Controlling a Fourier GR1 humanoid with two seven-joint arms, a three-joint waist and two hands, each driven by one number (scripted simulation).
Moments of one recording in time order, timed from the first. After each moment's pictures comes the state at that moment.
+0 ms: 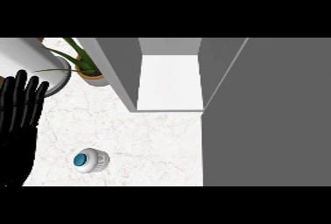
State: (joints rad) left arm 0.02 0.14 0.00 -2.10 0.03 0.01 0.01; right arm 0.03 -0.10 -0.02 -2.10 -0.01 0.00 -0.03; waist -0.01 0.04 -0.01
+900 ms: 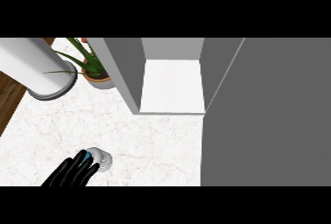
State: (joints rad) left arm 0.48 0.20 -0.31 -2.39 0.31 -0.22 0.22; right arm 0.35 -0.14 0.03 -2.38 -0.29 0.16 0.16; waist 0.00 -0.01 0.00
